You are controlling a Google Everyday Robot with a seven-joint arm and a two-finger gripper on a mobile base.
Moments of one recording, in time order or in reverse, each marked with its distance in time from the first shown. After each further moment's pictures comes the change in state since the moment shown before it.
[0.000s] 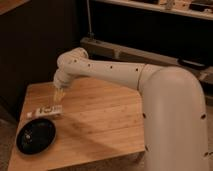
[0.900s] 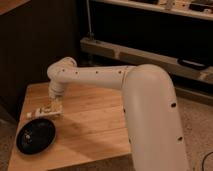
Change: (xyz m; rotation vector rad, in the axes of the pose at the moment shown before) arm 0.000 0.031 0.062 -0.112 0.080 -0.002
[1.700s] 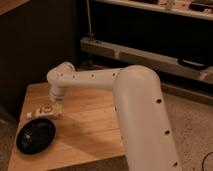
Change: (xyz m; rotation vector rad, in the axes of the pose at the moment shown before) arm 0.018 -0.001 0.037 -0.033 0.048 0.056
